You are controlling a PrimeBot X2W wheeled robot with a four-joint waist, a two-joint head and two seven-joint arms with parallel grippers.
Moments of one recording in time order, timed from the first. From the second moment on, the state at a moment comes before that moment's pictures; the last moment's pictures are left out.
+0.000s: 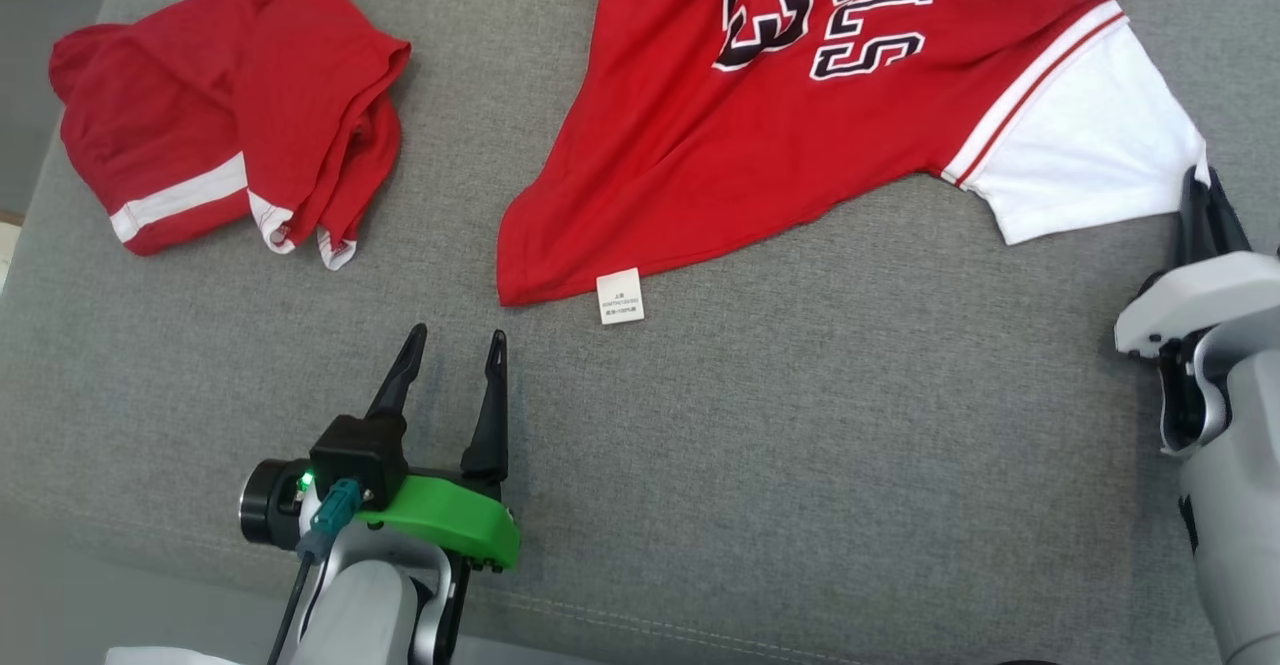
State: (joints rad) left arm -0.24 0.05 -0.27 0.34 -0.23 0.00 -0.26; right arm -0.64 -0.24 -0.18 0.80 0.22 0.13 -0.27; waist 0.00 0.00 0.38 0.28
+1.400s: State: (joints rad) left arm -0.03 0.05 -0.16 0.44 -0.23 -0.04 -0.26; right arm -0.08 -0.06 -0.21 0.48 0.20 0.13 -0.26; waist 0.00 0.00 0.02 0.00
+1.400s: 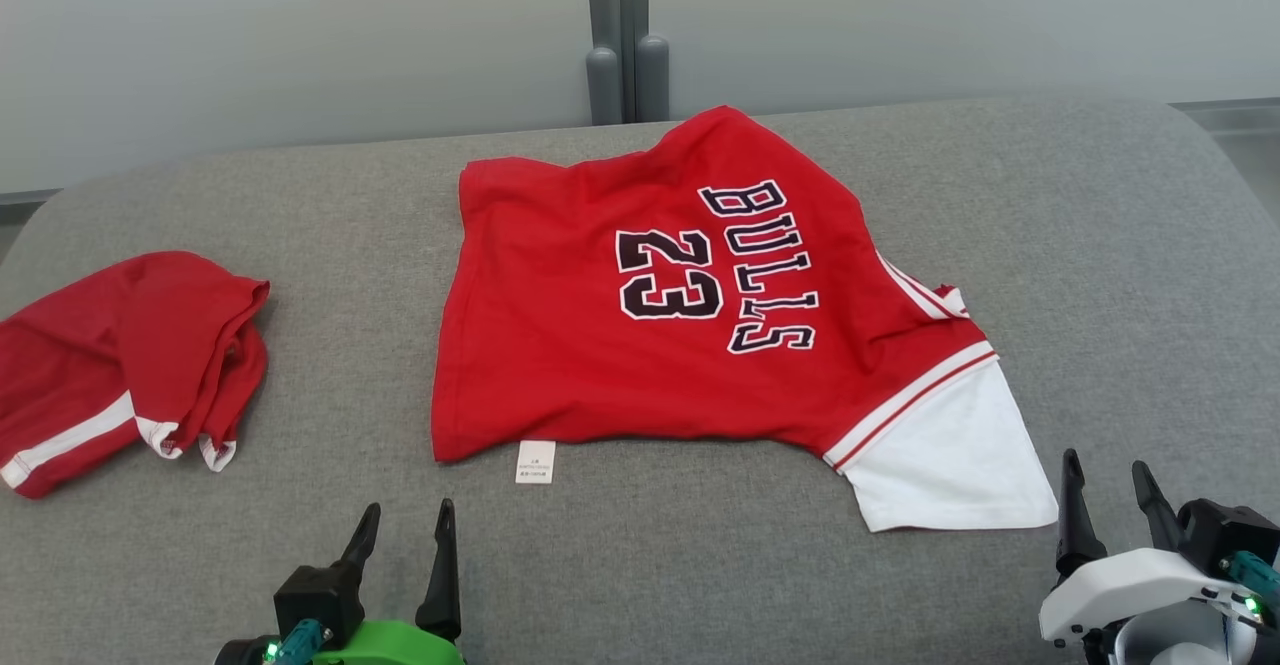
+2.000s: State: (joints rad) left arm -0.01 0.05 -0.13 0.36 -0.21 -0.02 -0.26; right arm -0.07 -0.05 -0.03 0.33 0.14 0.13 -0.26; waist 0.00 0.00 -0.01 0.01
